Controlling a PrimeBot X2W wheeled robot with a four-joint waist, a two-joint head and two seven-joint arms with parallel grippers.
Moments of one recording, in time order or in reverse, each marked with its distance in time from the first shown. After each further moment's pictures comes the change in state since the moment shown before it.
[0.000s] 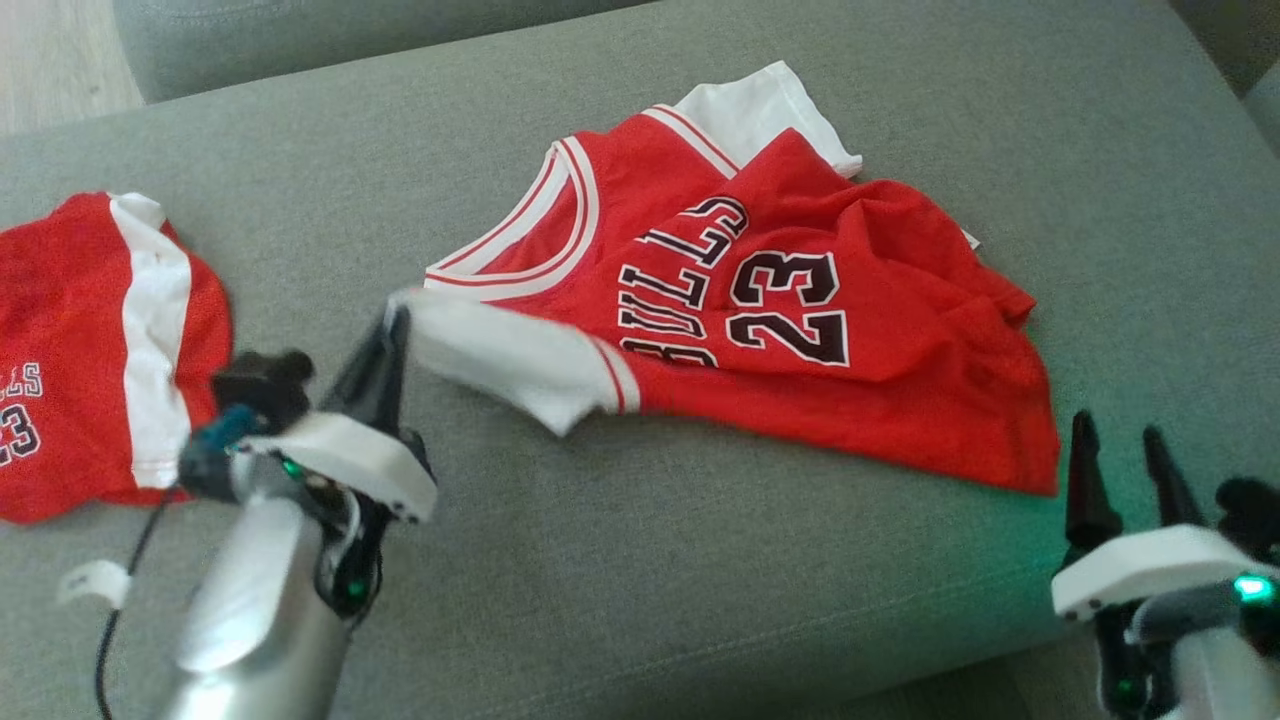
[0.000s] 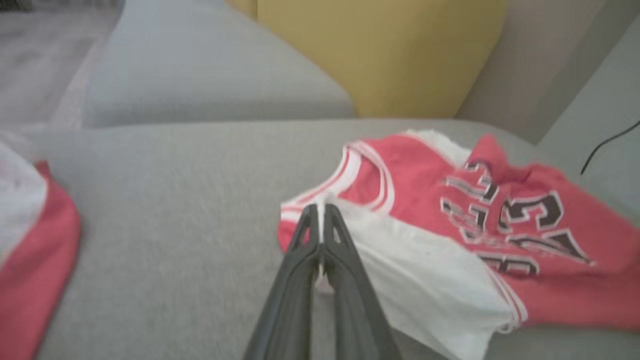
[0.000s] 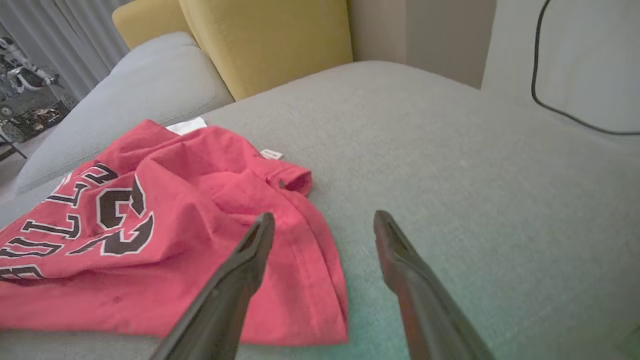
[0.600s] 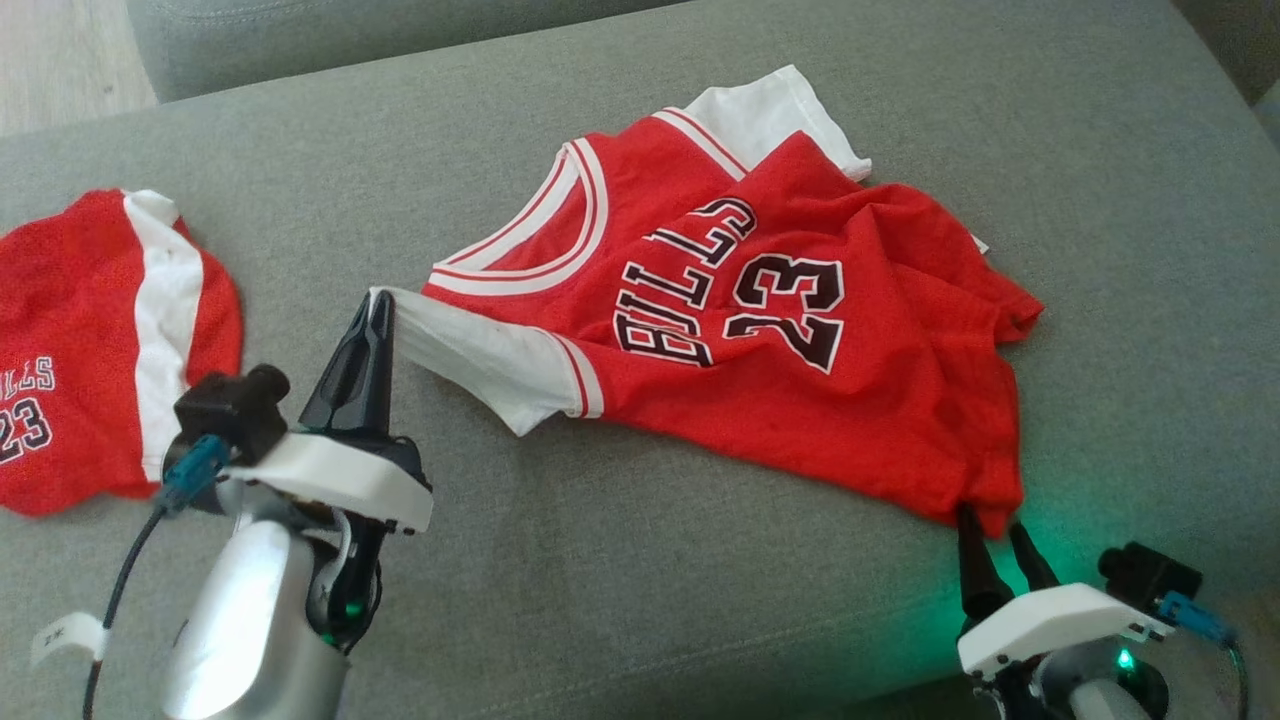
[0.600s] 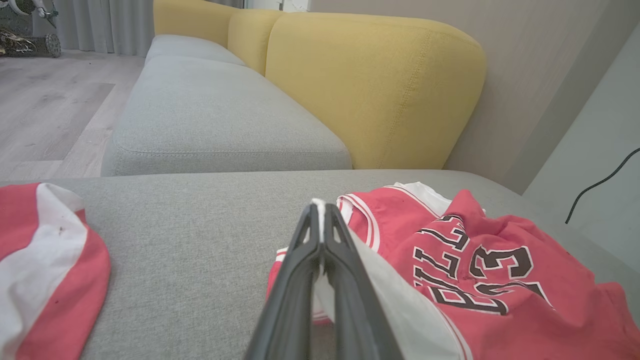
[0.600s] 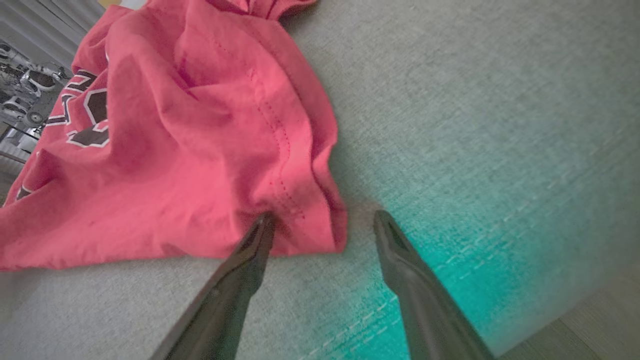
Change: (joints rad) left arm 0.110 -0.003 0.058 -0.248 0.009 0.019 -0.001; right arm -0.030 -0.001 0.237 0.330 0.330 0.000 -0.059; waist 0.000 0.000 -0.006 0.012
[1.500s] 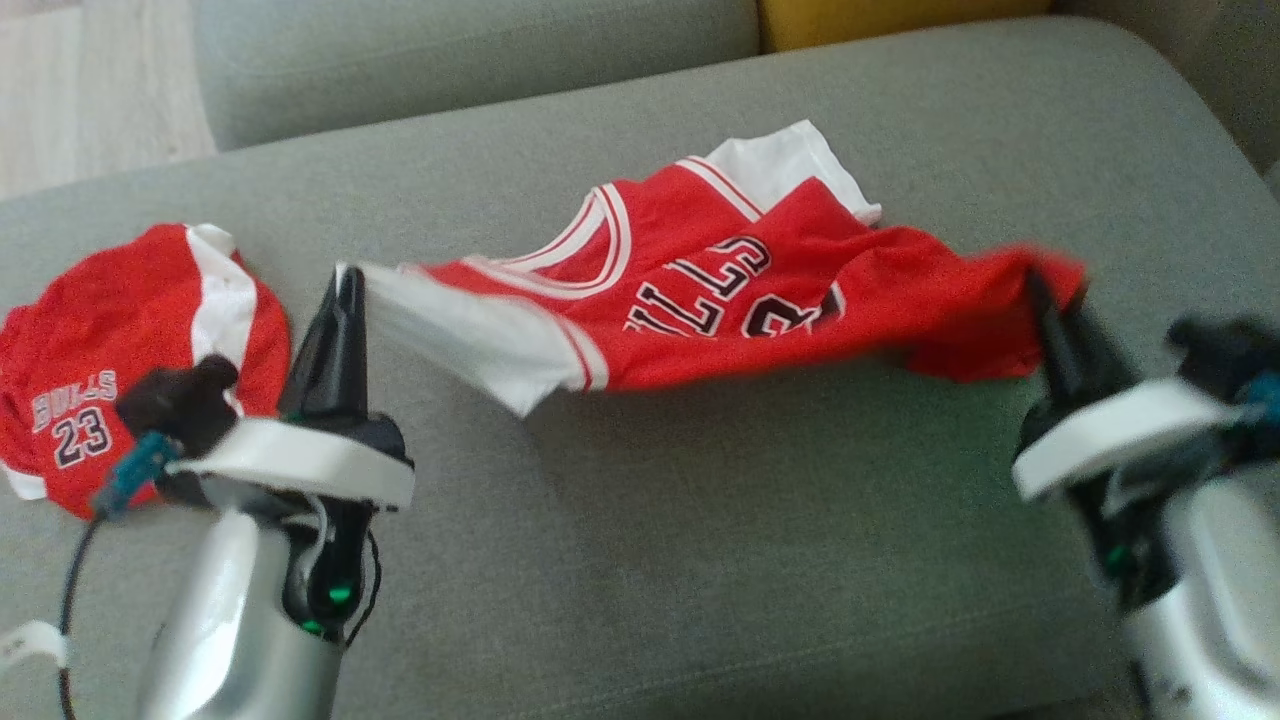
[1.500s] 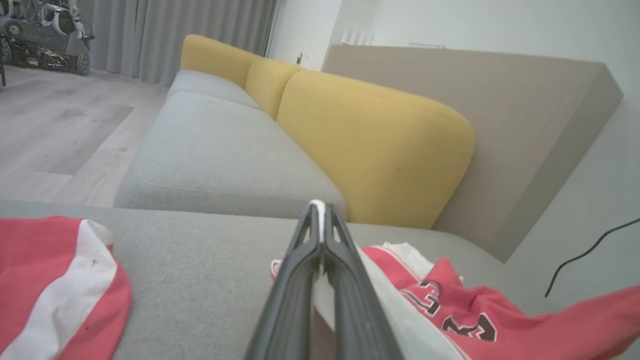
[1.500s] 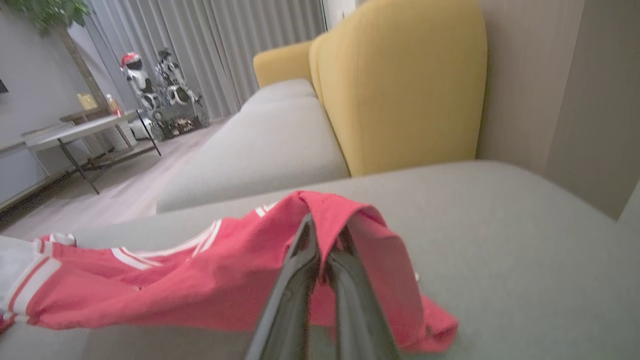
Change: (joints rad) left arm 0.021 -0.017 0.044 -0.068 -0.118 0.006 0.014; right arm -0.105 -0.127 0.038 -0.424 -0.237 0.000 0.141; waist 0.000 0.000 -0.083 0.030
